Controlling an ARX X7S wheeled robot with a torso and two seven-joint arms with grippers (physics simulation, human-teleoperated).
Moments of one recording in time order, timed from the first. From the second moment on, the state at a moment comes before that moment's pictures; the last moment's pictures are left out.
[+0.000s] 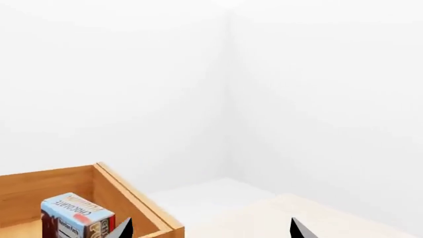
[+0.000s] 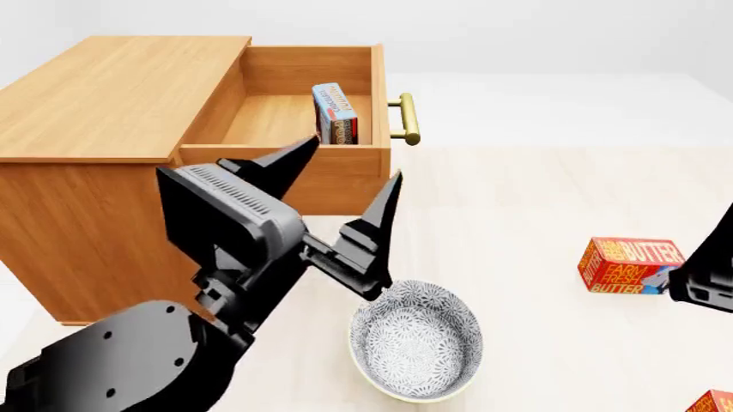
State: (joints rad) left arm -0.92 -0.74 1.03 0.51 -1.04 0.02 -0.47; right arm 0.64 1.43 -1.30 -0.37 0.60 -0.93 1.28
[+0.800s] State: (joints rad) left arm -1.24 -0.34 1.08 0.22 -1.12 -0.22 -0.47; right arm 0.58 1.42 -1.30 -0.31 0.61 -0.97 1.27
